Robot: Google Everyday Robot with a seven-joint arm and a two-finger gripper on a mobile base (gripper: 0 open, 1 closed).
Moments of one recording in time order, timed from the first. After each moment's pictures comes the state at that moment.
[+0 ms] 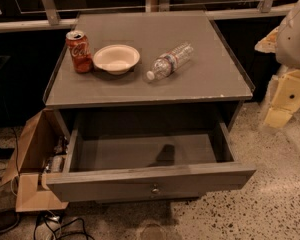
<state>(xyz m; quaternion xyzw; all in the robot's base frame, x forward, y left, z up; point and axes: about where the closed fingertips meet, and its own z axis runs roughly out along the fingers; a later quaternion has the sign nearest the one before) 0.438 -0.217 0.977 -0.60 0.78 -0.04 0.16</state>
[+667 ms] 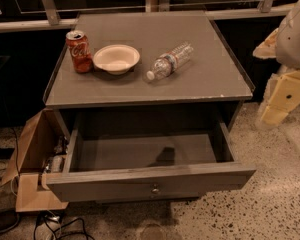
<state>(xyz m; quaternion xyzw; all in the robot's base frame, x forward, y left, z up) 0.438 -0.217 0.977 -0.60 0.78 -0.04 0.16</state>
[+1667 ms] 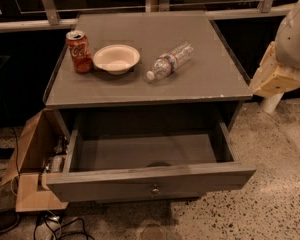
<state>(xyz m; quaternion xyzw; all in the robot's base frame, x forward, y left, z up) 0.438 -0.216 0.977 -0.60 0.78 -0.04 0.16</state>
